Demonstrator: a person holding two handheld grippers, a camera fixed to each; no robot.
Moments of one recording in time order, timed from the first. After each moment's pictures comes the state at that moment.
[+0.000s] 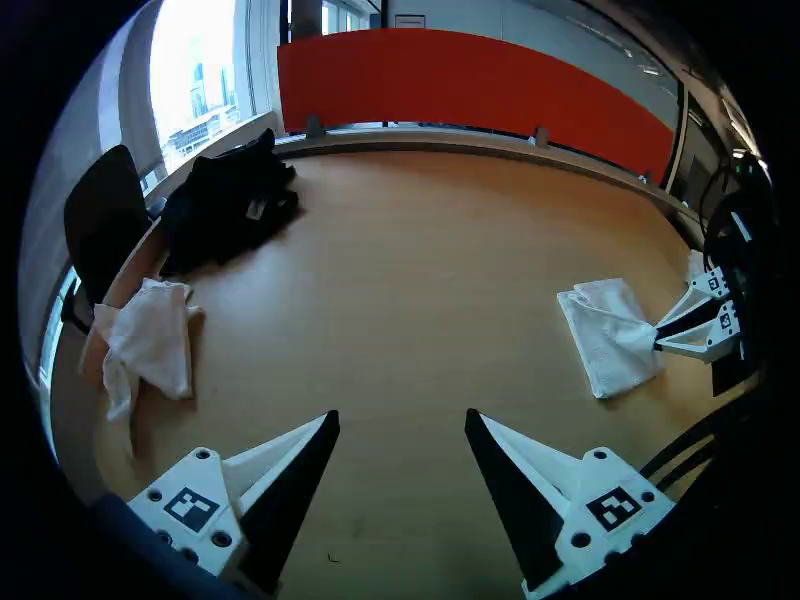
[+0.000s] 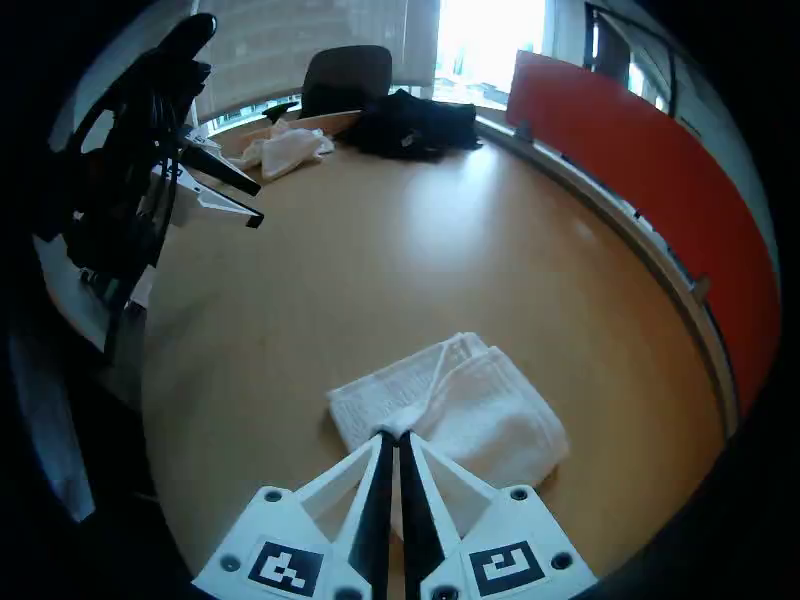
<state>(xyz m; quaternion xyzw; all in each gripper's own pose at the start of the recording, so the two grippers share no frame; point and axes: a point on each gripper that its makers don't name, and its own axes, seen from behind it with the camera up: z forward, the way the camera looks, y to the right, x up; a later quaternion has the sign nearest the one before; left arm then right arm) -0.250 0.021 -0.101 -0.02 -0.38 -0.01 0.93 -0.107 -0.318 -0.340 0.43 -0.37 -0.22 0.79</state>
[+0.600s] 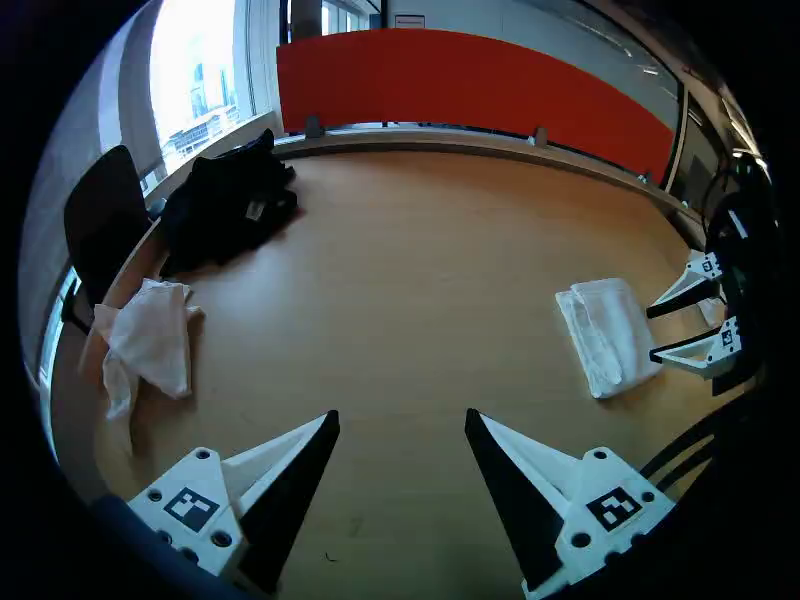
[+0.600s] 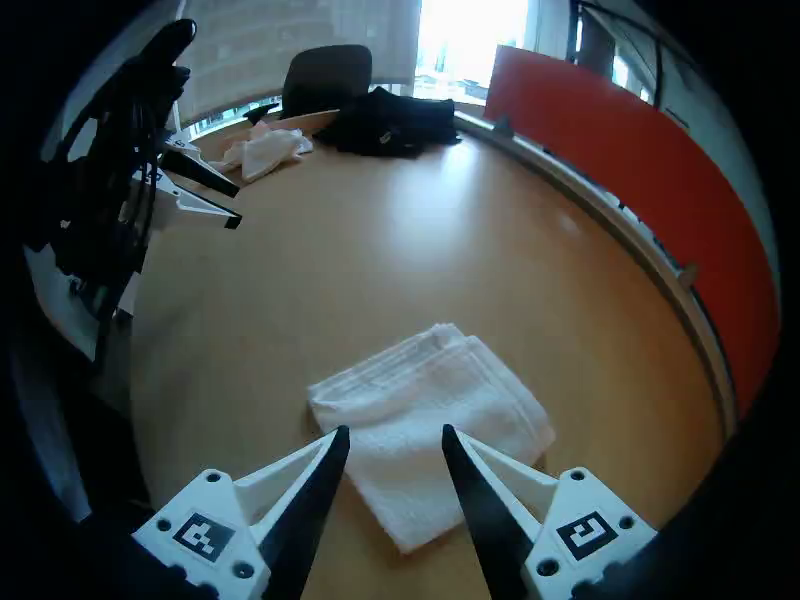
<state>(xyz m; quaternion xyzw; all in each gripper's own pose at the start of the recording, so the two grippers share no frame) -0.248 0.023 -0.101 -0.02 -0.38 -0.01 0.93 -0.110 -0.304 -0.332 0.40 -0.38 -0.22 0.81</state>
